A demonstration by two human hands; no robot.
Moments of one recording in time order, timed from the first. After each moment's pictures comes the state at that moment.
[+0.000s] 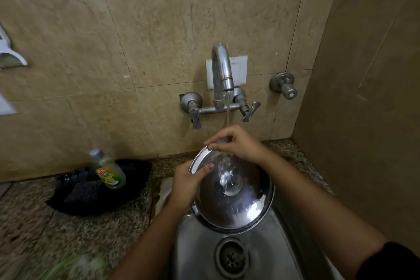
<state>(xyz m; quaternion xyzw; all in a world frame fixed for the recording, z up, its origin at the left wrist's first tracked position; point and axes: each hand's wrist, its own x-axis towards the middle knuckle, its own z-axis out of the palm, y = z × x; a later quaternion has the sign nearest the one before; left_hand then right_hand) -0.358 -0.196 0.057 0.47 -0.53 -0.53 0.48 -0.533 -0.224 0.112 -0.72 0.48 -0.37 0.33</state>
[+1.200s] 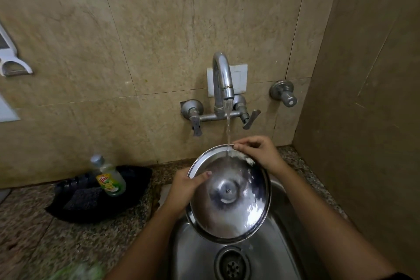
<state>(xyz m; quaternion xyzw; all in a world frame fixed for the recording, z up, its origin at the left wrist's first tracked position) -0.349 -0.207 0.059 0.47 -0.54 -0.55 0.43 -0.577 -0.212 0.087 -0.57 0.52 -0.52 0.36</state>
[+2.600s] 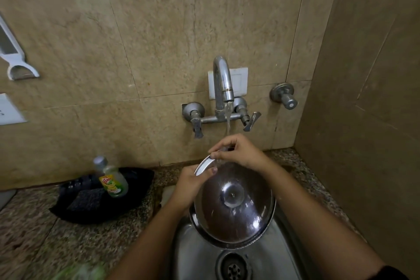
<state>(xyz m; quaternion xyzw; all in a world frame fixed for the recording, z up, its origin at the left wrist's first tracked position) -0.358 -0.202 0.074 0.43 -0.56 -0.57 0.42 -0.535 -0.218 0.118 -0.69 0.48 -0.40 0.36</state>
